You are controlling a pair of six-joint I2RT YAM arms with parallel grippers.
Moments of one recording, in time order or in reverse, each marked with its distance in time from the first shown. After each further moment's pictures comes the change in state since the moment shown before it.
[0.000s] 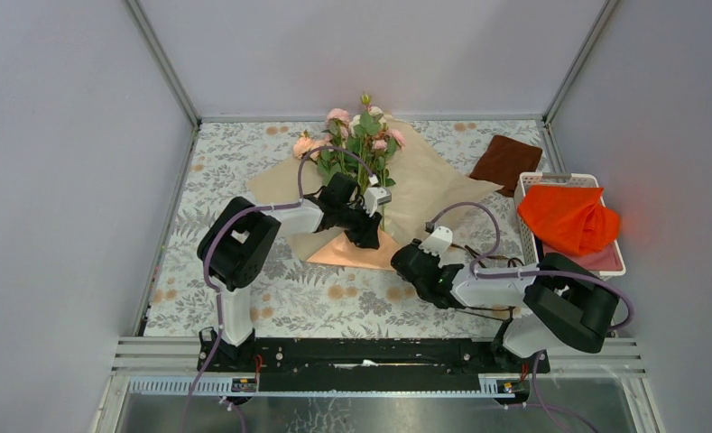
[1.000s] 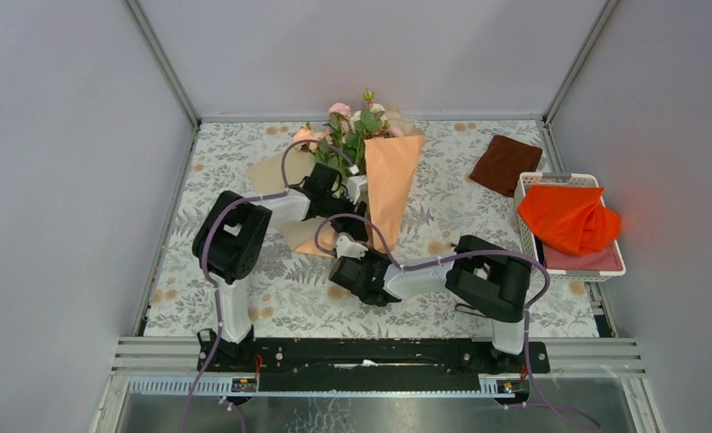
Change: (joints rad) left arm 0.097 0.018 0.035 -0.064 0.090 -0.009; right arm 0.216 0.438 0.476 -0.303 0.278 -1.057
